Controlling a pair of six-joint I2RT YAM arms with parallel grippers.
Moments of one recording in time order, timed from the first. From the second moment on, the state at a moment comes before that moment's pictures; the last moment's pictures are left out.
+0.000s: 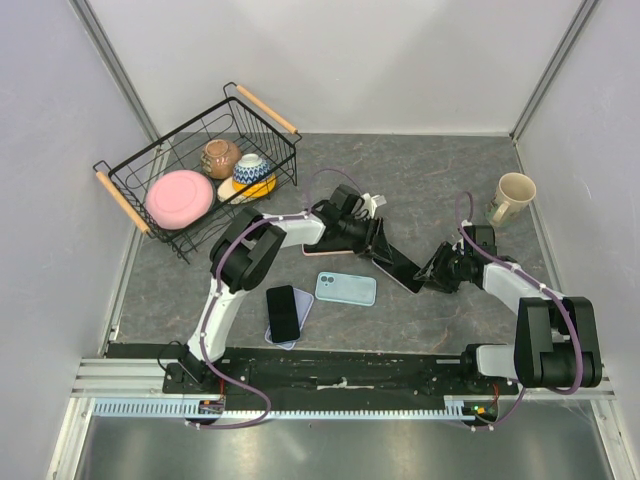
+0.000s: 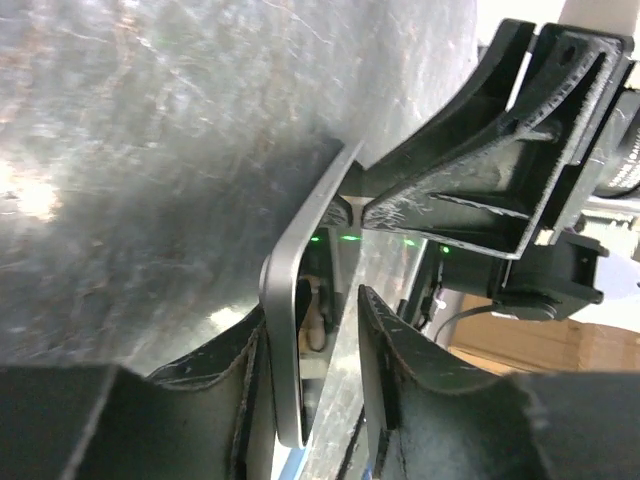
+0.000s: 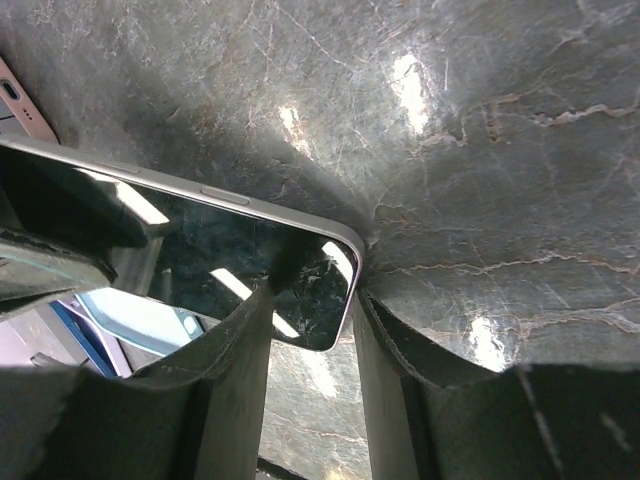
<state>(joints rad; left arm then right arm) -0.70 2.28 1.49 0.05 0.86 -0.67 0.00 1.31 0.53 -0.28 -0.39 0.61</state>
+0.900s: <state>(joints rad) -0.59 1.68 1.29 -0.21 0.55 -0.52 0.00 1.25 0.72 -0.30 -0.47 0.58</state>
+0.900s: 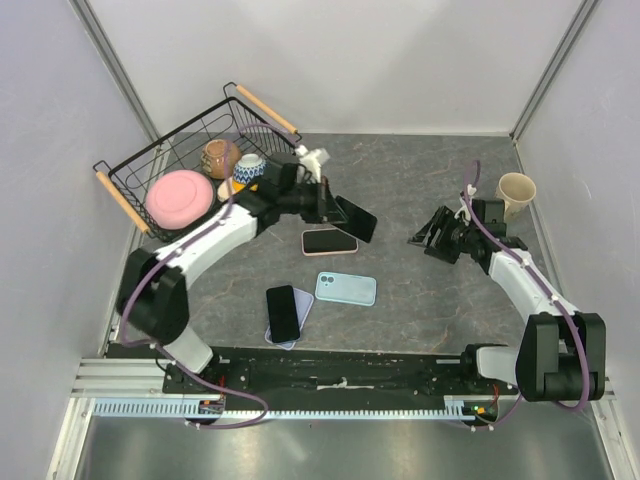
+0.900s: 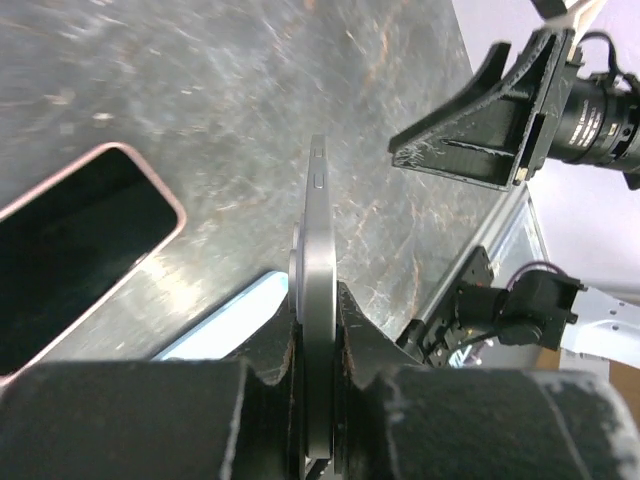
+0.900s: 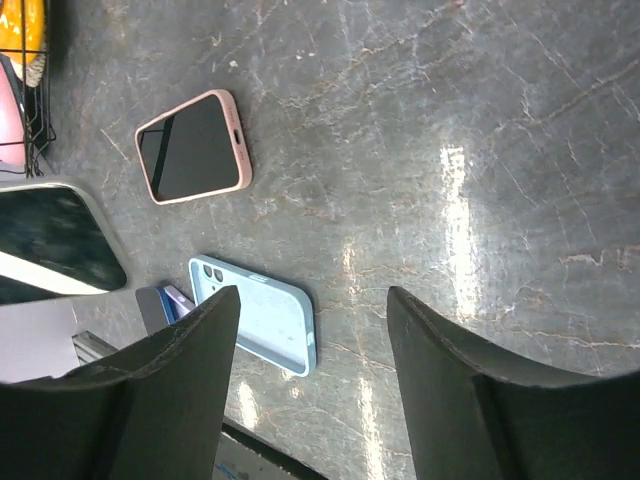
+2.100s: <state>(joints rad) -0.19 0.97 0.52 0.67 0.95 -1.07 0.42 1.22 0.77 0.40 -0.84 0.87</state>
